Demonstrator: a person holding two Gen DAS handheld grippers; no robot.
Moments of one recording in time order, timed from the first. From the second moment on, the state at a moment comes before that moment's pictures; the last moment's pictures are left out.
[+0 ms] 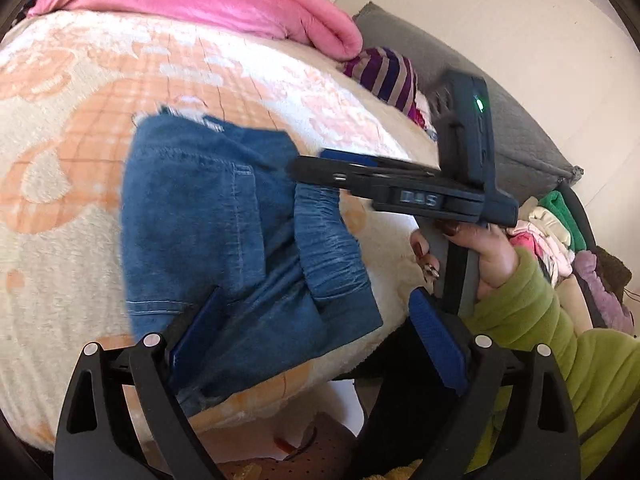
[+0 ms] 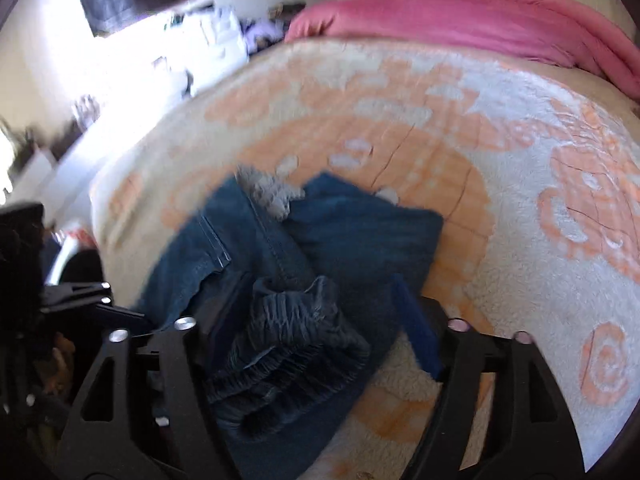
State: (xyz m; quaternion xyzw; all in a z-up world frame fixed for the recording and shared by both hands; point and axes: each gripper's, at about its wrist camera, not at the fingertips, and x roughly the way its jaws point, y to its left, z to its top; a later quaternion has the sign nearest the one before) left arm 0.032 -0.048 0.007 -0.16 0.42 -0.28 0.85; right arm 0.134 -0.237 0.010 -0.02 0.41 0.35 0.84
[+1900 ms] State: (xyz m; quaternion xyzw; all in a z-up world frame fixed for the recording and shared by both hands) left arm 0.146 -0.026 0.000 -0.07 0.46 -0.20 0.87; right arm -0.028 -0.145 0.032 -0.23 0.30 0.47 0.80
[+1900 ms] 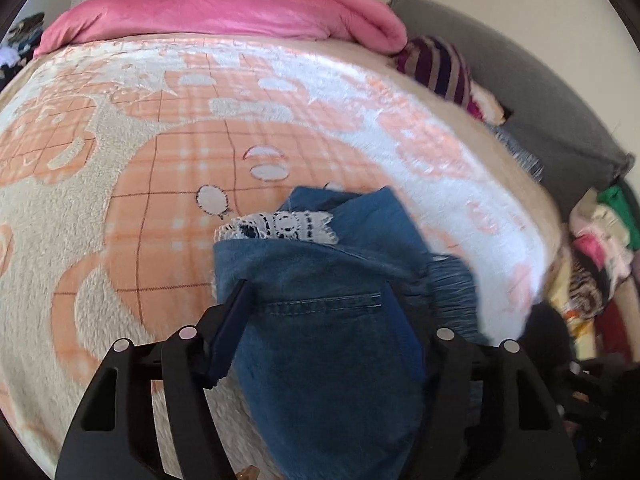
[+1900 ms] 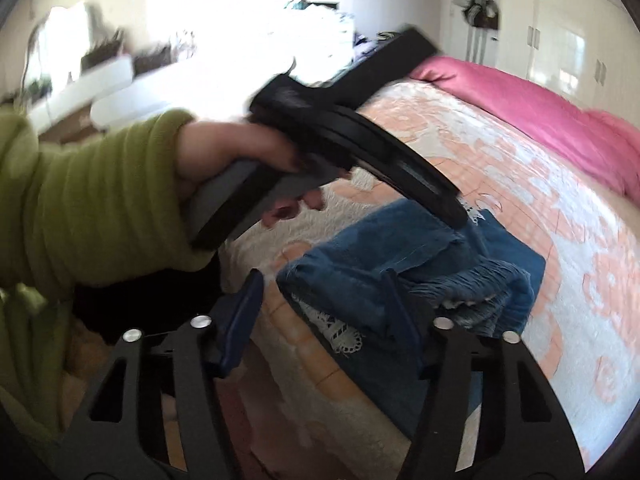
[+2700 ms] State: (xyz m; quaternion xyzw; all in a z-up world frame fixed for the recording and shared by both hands) left arm 0.153 -0.016 -0.014 -0.11 0.45 -0.22 0.86; right arm -0.025 -0.140 -0.005 -0.26 0.38 0.49 0.74
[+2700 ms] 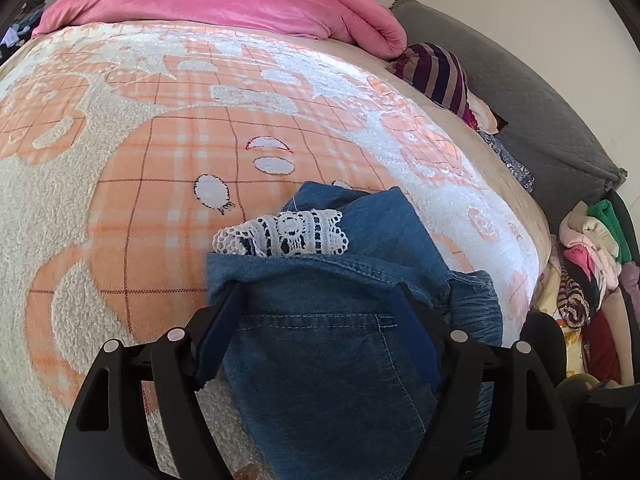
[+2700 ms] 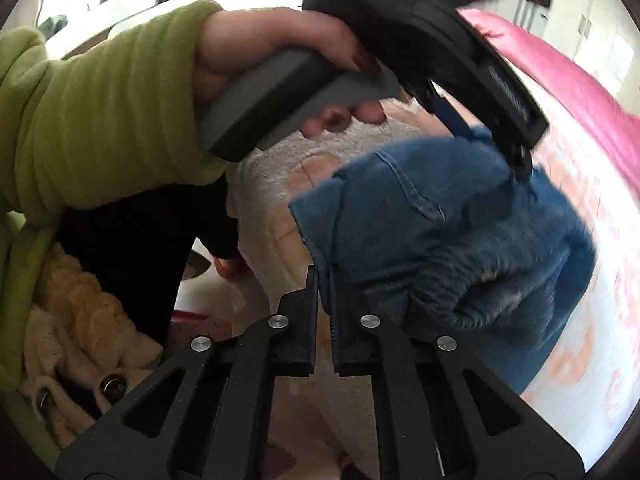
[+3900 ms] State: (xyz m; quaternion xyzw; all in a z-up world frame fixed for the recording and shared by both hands) left arm 0.140 -0.009 -0.004 -0.11 0.43 -0.21 0.87; right arm -0.010 -0.145 0.026 -0.16 0.37 0.53 0.74
